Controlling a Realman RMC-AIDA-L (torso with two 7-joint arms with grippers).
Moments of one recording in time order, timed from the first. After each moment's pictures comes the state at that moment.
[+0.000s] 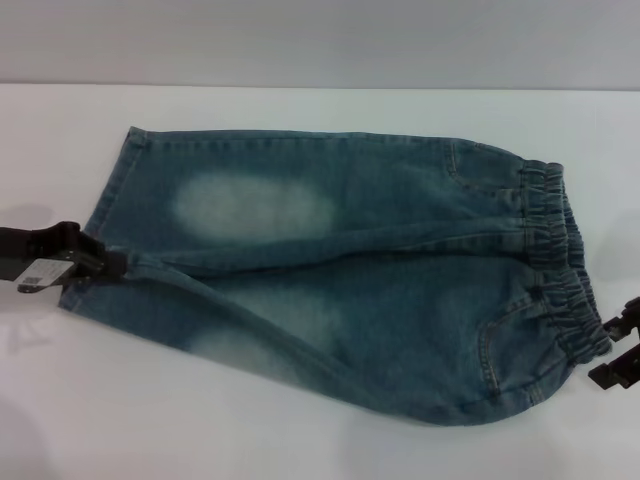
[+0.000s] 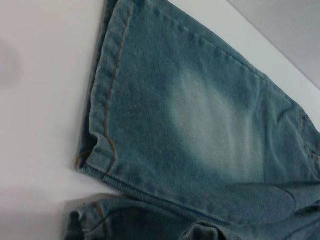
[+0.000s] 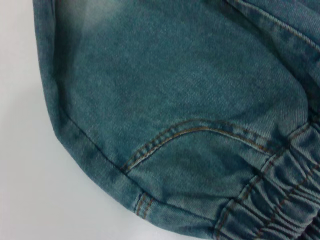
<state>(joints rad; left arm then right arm) -0.63 -1.90 0.52 0.62 2.45 1.55 -2.51 0.70 1.95 -0.82 -0.80 -2.71 -1.68 1.84</state>
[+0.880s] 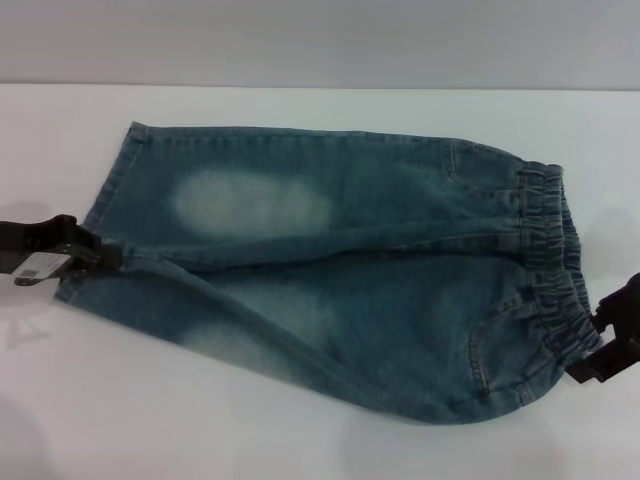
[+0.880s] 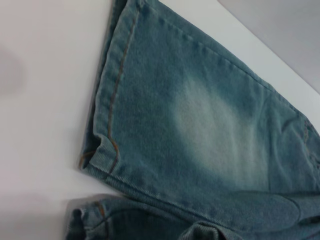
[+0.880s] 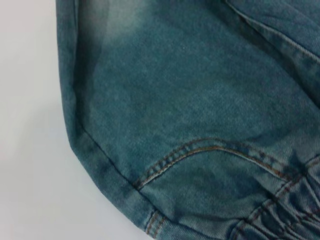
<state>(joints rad) -0.63 -1.89 0.52 0.61 2.45 1.52 -2.51 0.72 1.98 -0.82 -0.81 -2.71 -1.68 1.84</state>
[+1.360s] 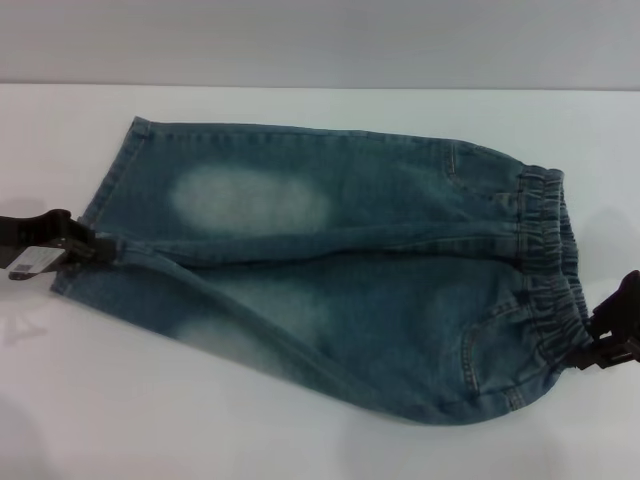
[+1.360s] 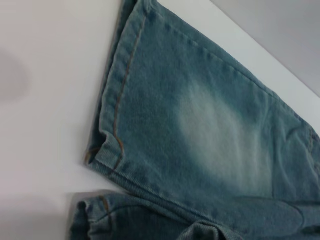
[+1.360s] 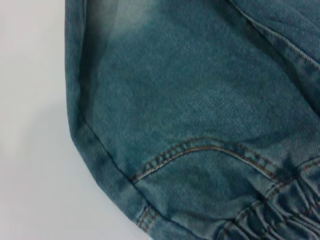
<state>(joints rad) -0.63 -1.88 0.51 0.61 2.45 1.50 -2.51 0.72 1.98 -0.82 -0.80 -2.70 -1.68 1.80</state>
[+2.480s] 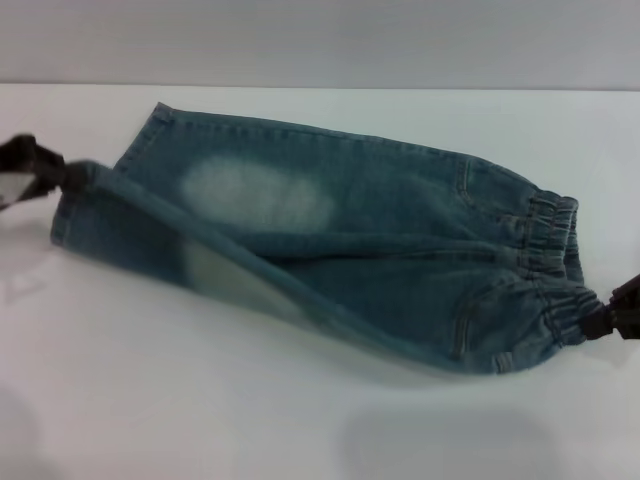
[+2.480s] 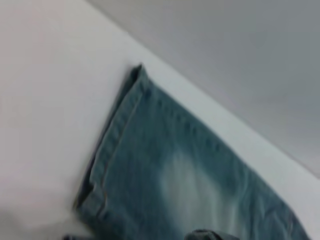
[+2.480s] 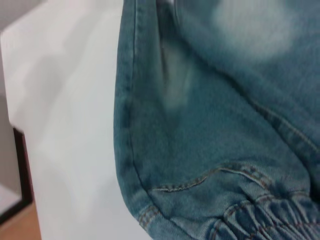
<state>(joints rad) -0.66 -1.84 0.46 0.62 2.37 1.47 -2.53 0.65 1.91 -0.59 -0.79 -2.53 -1.86 1.69</state>
